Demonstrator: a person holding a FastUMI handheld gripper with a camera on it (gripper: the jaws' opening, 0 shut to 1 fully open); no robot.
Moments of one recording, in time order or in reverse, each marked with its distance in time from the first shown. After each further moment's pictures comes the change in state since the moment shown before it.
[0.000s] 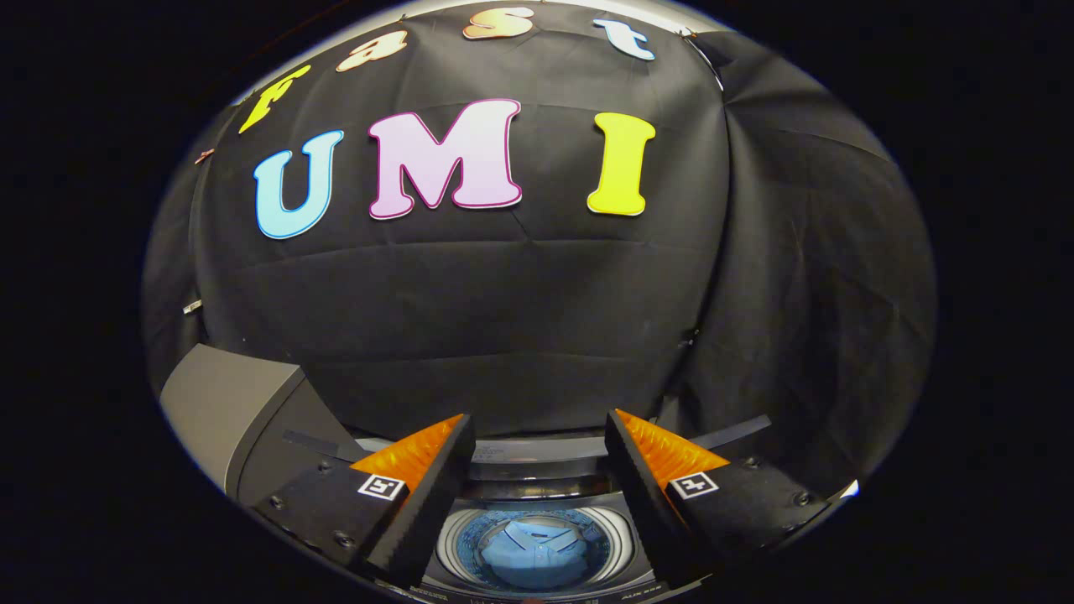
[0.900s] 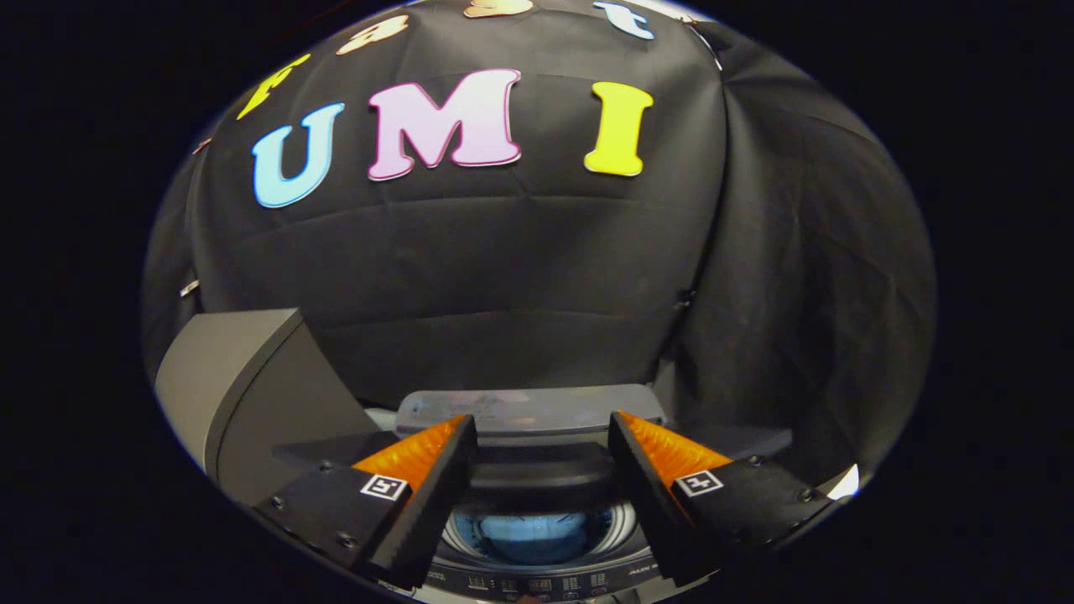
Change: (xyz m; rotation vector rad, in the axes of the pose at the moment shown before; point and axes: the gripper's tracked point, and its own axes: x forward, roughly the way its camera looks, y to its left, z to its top) arm -0.021 0.008 -0.064 -0.018 0.116 -0.009
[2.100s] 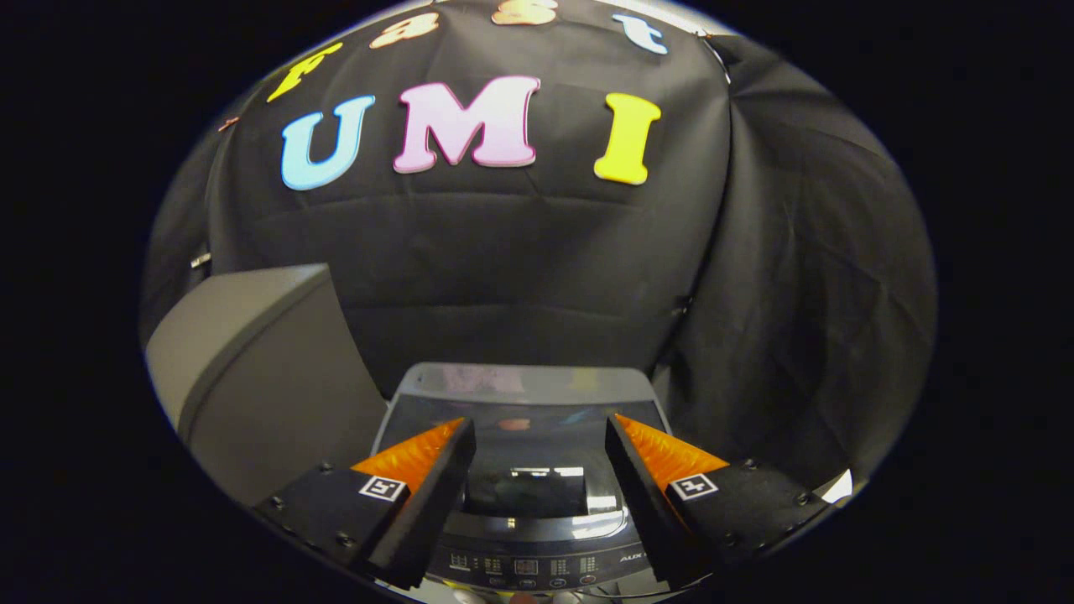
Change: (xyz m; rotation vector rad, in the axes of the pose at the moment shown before) arm -0.048 -0.006 -0.006 -0.035 -0.078 0.006
